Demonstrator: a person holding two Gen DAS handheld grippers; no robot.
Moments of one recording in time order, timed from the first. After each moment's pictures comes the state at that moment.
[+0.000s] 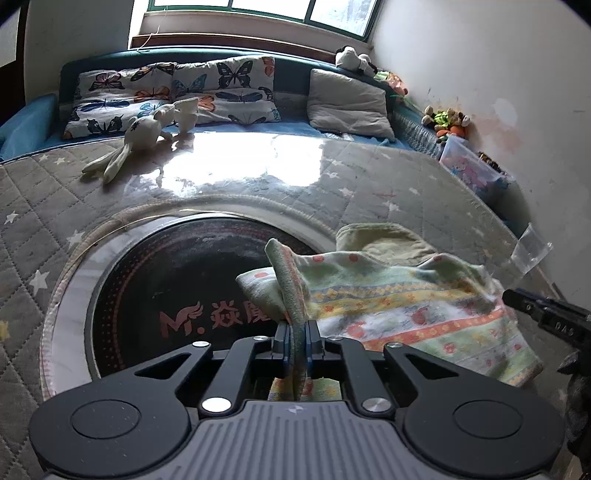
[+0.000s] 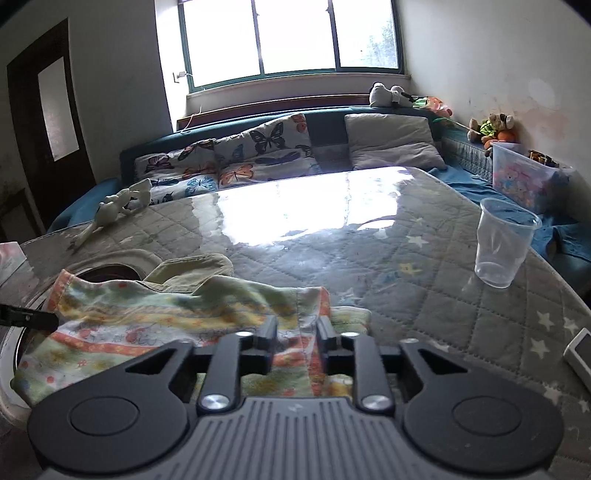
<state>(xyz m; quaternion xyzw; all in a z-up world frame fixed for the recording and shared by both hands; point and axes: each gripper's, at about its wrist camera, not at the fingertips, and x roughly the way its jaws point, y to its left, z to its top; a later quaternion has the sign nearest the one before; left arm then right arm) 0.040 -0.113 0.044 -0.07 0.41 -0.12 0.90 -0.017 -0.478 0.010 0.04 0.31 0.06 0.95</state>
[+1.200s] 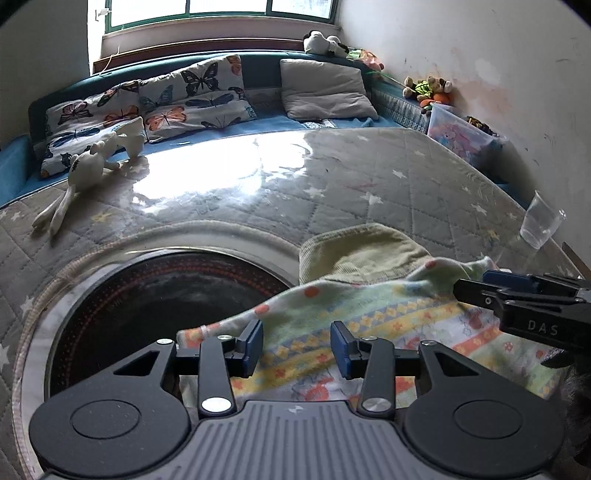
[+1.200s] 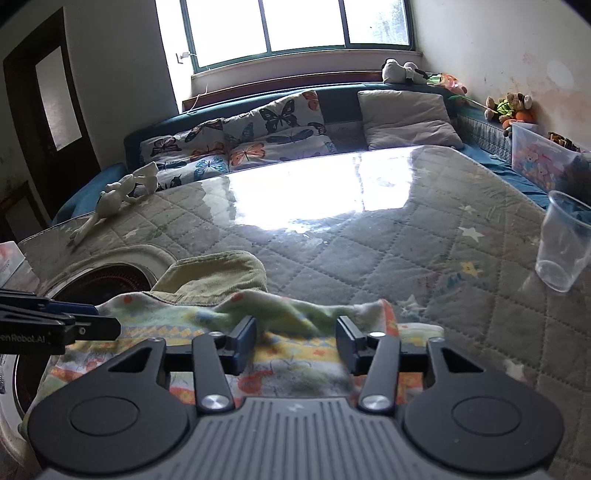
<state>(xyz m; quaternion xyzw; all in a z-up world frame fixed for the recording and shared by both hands) 0.083 -0.172 0.032 0.01 0.42 -0.15 0.90 0.031 -0.444 -0.004 0.05 0.35 0.07 0.93</state>
